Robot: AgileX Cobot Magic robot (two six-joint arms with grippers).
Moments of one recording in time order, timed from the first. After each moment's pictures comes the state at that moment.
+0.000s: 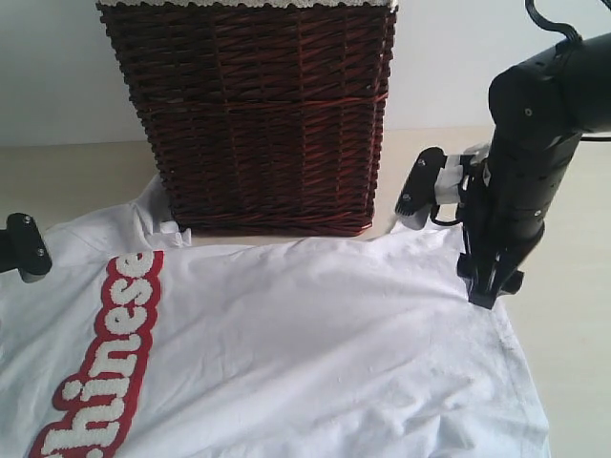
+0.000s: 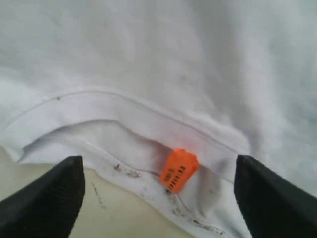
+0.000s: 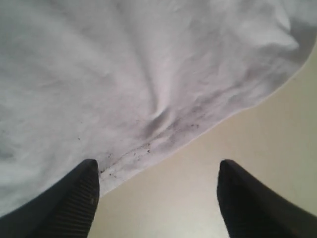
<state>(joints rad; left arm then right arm) -0.11 1.79 -0.88 0.41 0.73 0.57 0.37 1.81 -1.14 -0.21 0.86 -0.57</state>
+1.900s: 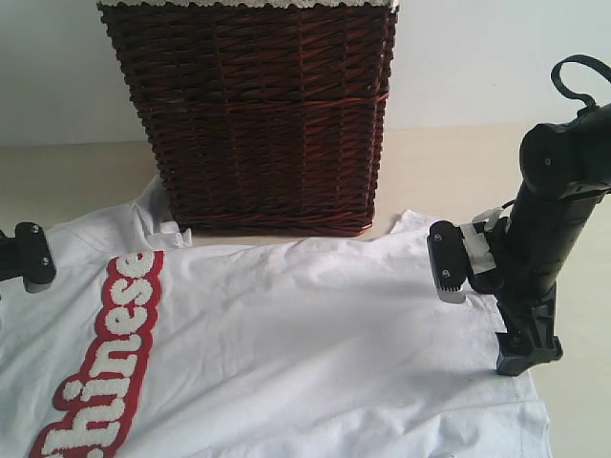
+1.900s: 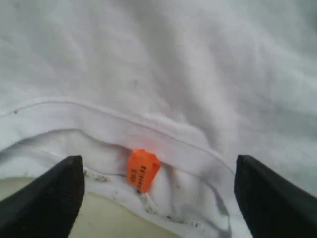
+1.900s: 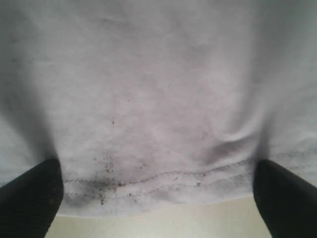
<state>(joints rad) -0.11 1.78 -0.88 0.31 0.79 0.71 0.24 1.93 -1.03 -0.01 0.73 -1.22</state>
